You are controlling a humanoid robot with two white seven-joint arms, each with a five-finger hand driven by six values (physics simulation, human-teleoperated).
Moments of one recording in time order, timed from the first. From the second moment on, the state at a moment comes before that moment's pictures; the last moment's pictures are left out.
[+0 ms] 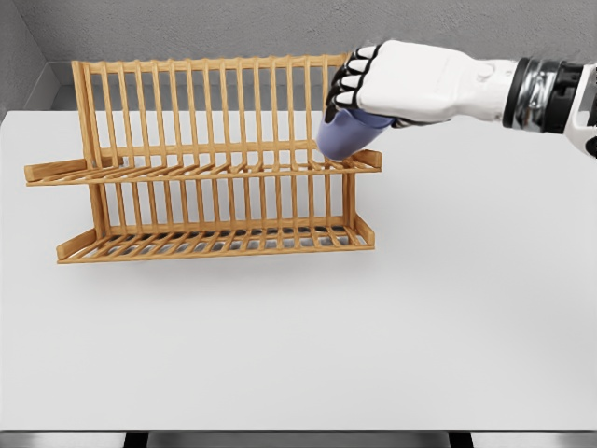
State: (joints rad) left arm 0.01 0.00 -0.10 -0.04 -0.08 -0.09 -0.07; right arm -0.95 -0.72 0.68 -1.71 0.46 -0.51 0.57
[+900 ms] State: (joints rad) left arm 0.01 0.00 -0.10 -0.04 -0.08 -0.09 -0.07; right arm -0.94 -0.74 0.69 -1.71 0.47 -0.47 0.57
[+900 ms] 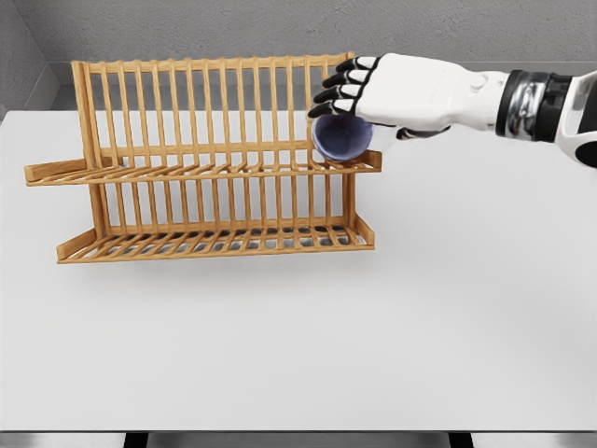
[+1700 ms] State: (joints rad) left arm 0.01 0.00 -0.10 -0.04 -0.08 -0.09 -0.07; right arm -0.50 -0.63 0.25 -1.50 0.48 -0.48 0.61
